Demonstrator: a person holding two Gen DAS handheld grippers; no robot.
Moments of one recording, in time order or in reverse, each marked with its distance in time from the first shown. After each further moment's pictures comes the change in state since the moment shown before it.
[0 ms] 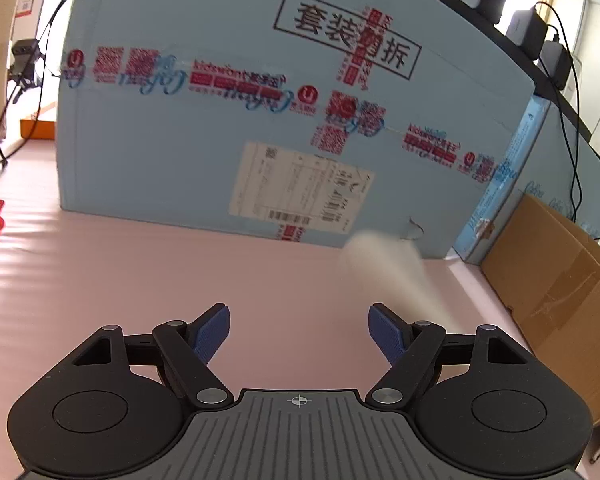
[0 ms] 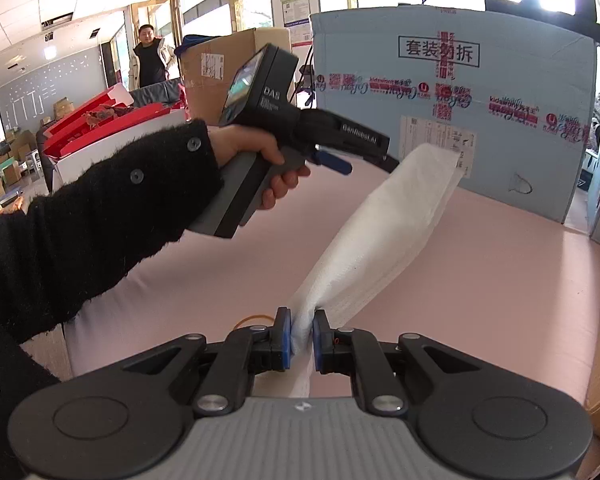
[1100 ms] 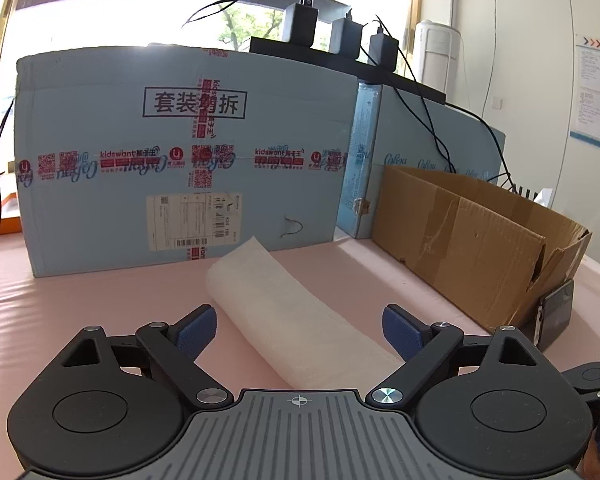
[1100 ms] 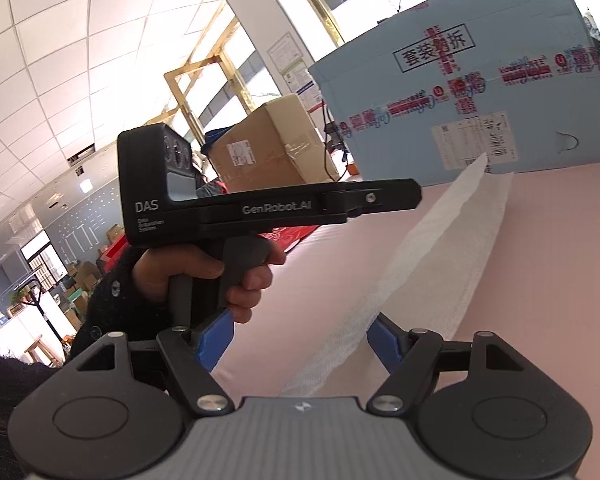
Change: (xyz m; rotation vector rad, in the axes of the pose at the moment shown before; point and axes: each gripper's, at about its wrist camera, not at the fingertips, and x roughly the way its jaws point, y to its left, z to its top) left arm -0.093 -0.050 -0.050 0.253 -0.087 -0.233; right arm 0.017 -0.002 -0.008 0.256 -0.242 0.273
